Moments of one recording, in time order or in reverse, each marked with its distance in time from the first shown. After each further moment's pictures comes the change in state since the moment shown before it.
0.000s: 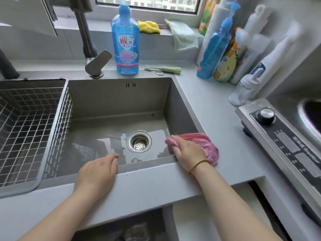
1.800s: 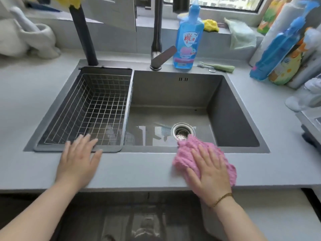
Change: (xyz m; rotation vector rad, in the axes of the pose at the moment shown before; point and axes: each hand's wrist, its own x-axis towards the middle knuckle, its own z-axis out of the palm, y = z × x) left_hand -0.074 -0.179 -0.043 0.022 0.181 -0.229; right_hand -0.088 -0.096 0.059 -0.272 0.010 -0.087
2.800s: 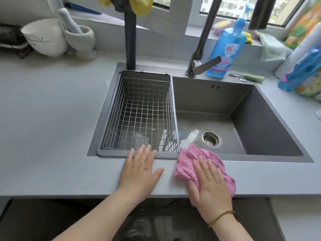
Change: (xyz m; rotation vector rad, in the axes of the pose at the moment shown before) left_hand 0.001 -0.037 -0.019 0.093 -0.269 0.298; right_hand -0.013 -0.162 0.025 -0.047 0.096 0.020
